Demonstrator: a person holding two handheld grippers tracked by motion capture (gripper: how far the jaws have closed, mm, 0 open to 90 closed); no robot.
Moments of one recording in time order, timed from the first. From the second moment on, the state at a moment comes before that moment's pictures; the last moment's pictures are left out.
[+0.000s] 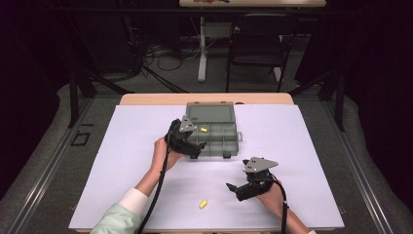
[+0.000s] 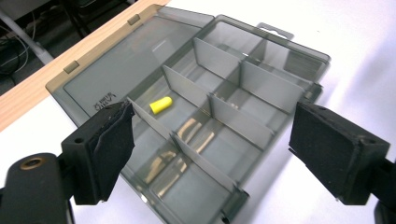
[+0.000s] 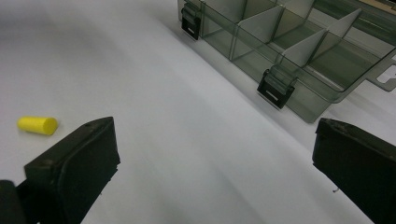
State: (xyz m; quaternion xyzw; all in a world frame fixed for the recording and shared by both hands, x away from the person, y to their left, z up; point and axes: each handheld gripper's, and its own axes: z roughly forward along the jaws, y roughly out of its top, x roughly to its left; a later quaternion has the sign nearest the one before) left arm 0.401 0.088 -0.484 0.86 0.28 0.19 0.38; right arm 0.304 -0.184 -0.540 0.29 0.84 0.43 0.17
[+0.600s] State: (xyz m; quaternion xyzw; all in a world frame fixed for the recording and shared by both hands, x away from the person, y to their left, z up) left arm 0.351 0.106 -0.506 0.86 0.27 0.20 0.39; right arm 0.303 -0.184 -0.540 0.29 0.84 0.43 0.17
